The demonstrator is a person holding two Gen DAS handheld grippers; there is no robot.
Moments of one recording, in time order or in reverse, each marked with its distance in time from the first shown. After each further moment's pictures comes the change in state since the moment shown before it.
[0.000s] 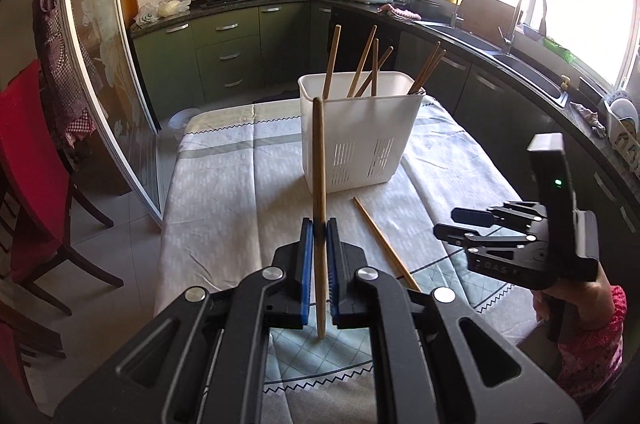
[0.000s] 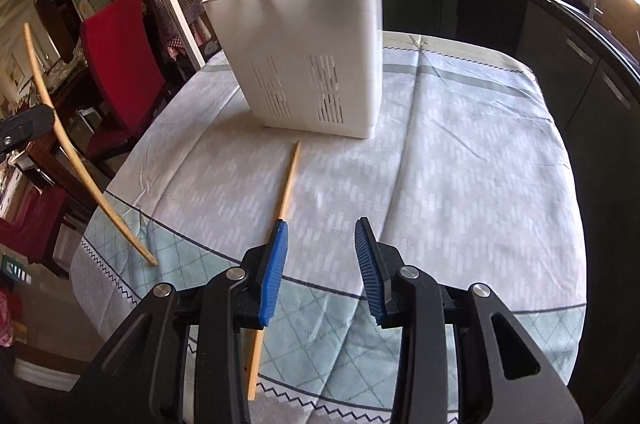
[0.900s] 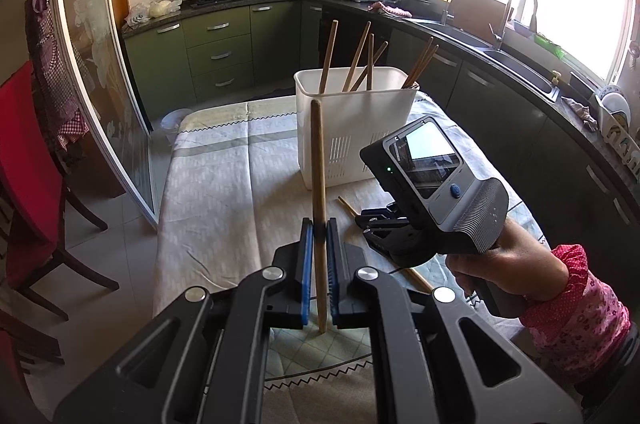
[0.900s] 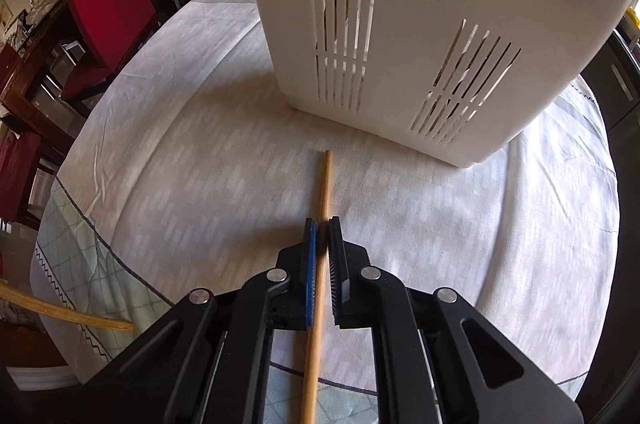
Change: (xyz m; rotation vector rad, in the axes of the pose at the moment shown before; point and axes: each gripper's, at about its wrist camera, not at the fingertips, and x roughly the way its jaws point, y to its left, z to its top) left arm -0.002 0.004 -0.005 0.020 0.003 -0.029; right arm 0.116 0.060 0.052 -0.111 0.201 -0.073
